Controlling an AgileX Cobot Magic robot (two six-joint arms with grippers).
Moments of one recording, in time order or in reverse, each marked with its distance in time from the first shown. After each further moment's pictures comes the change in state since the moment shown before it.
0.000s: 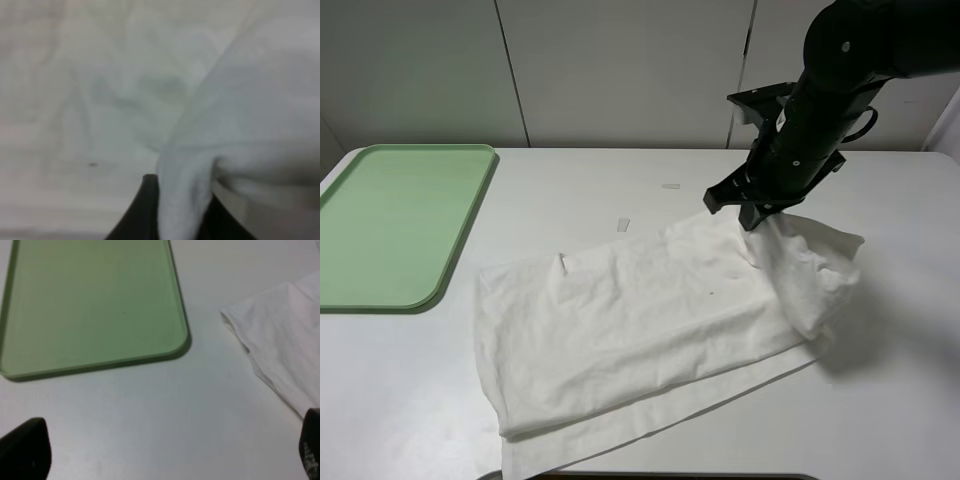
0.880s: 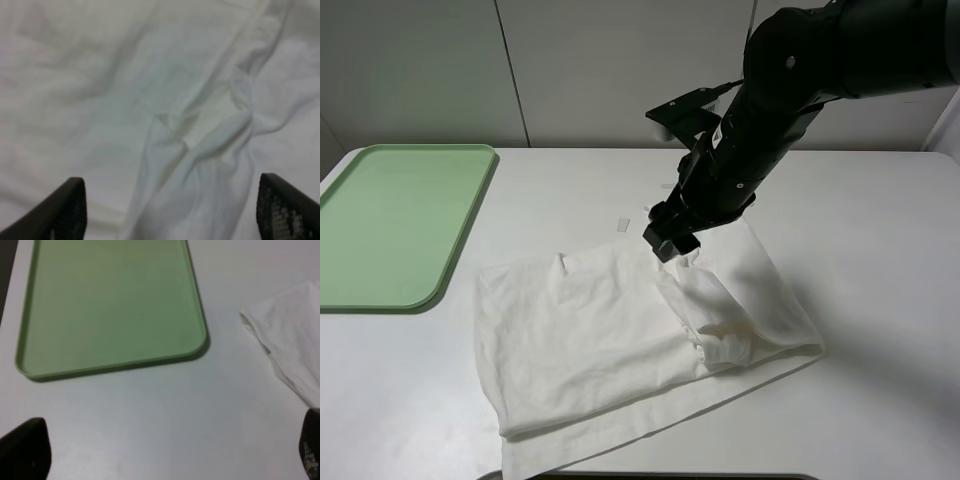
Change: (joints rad) left arm 0.000 0.000 0.000 0.040 -0.001 0.000; right arm 0.273 -0.003 0.007 0.204 -0.068 -0.122
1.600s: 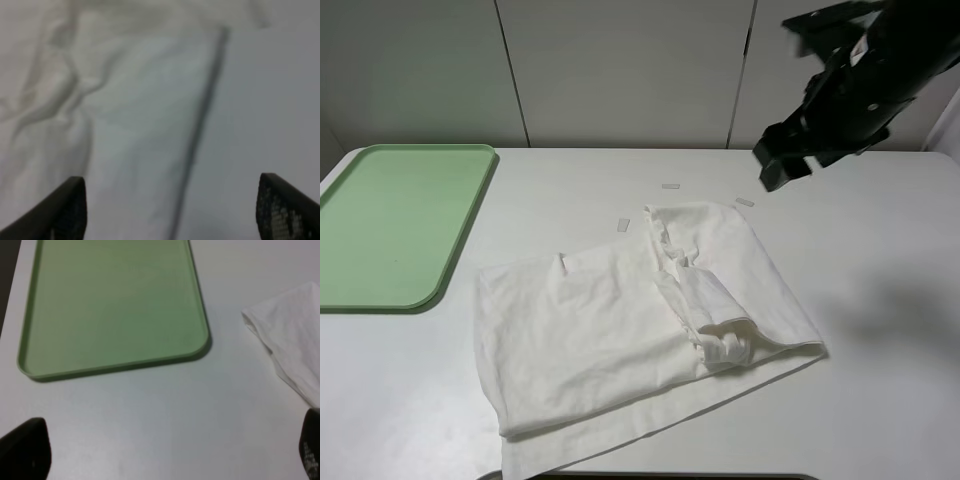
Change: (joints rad) left arm 0.000 0.000 0.000 0.014 -0.001 0.000; right arm -0.221 -0.189 0.000 -0.208 0.141 0.152
